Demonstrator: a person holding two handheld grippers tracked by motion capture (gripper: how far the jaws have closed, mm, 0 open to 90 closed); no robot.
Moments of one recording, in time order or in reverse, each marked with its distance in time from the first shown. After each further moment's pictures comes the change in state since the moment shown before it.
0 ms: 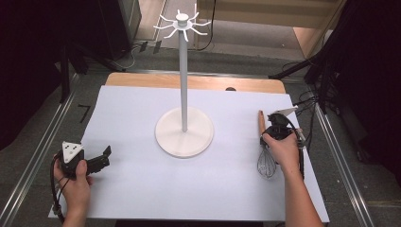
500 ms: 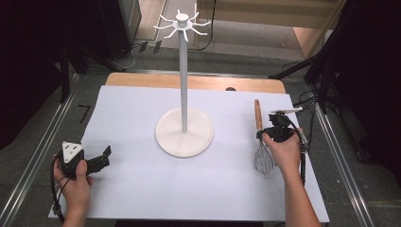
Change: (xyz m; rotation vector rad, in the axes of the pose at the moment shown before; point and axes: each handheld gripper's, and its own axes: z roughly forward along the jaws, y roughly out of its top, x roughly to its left) left arm 0.000 0.000 0.000 0.001 0.002 0.001; right arm 0.007 -0.015 -0.021 -0.198 0.139 -0.112
